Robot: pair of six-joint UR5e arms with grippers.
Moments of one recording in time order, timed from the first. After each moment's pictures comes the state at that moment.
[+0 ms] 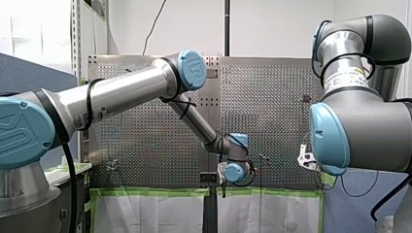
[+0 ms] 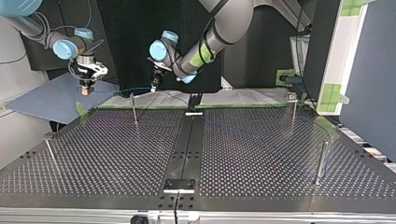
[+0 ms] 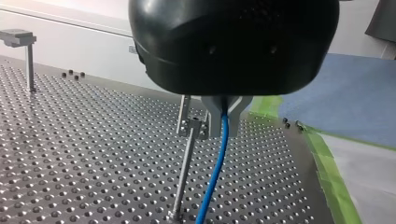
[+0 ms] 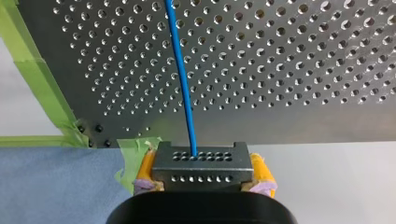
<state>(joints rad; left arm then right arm) -0.82 -2.75 -1.12 -2.53 -1.94 -1.79 1.51 -0.69 1.73 -0.87 1.35 1.67</state>
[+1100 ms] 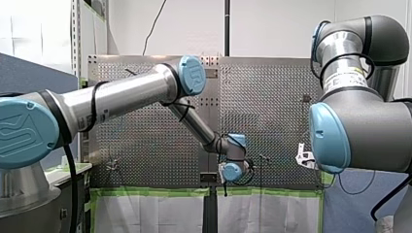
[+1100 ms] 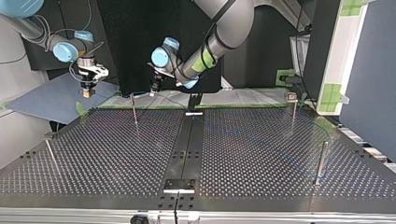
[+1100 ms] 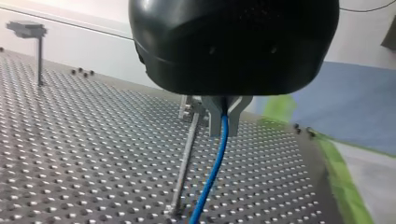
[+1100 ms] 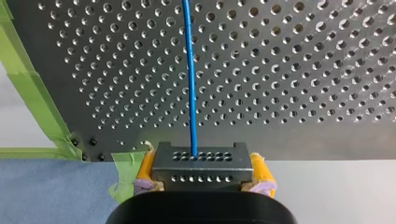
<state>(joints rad) -0.78 -2.78 -1.05 -2.55 -1.86 -1.83 1.52 -0.69 1.70 -0.85 1.34 1.66</state>
